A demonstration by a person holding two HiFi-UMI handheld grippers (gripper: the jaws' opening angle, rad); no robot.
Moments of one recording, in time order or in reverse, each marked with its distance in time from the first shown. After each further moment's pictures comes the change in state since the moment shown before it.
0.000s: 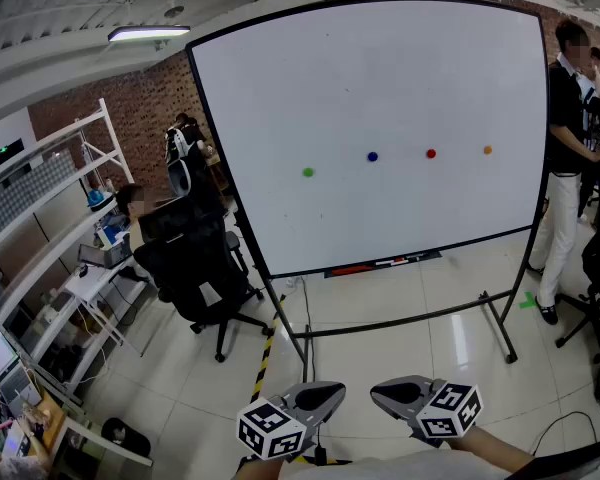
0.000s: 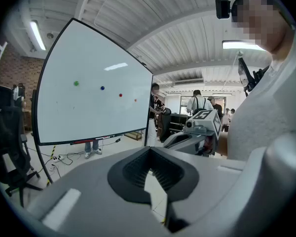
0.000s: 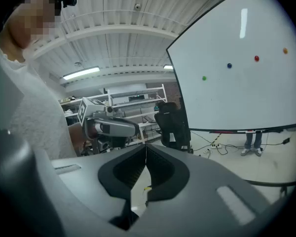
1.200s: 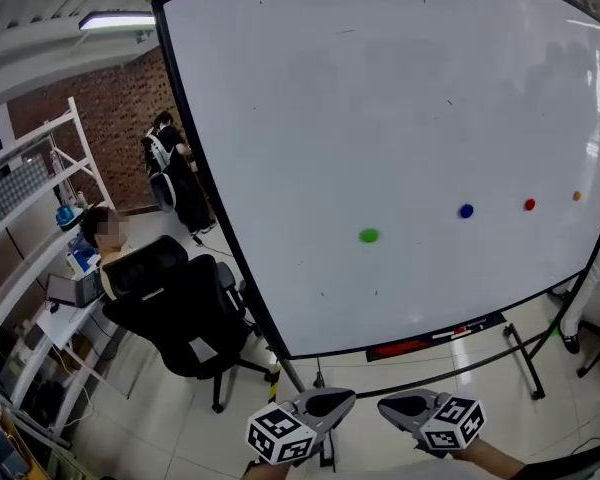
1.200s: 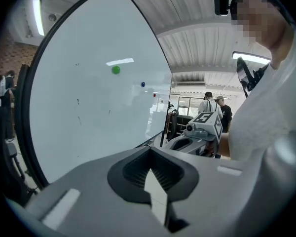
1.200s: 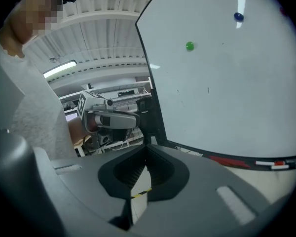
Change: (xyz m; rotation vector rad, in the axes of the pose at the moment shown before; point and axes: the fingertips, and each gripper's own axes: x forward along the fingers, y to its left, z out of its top) left arm 0.077 0.359 0.037 -0.021 0.014 -0.098; right arm 0.248 -0.254 0.070 0.054 0.068 -0.092
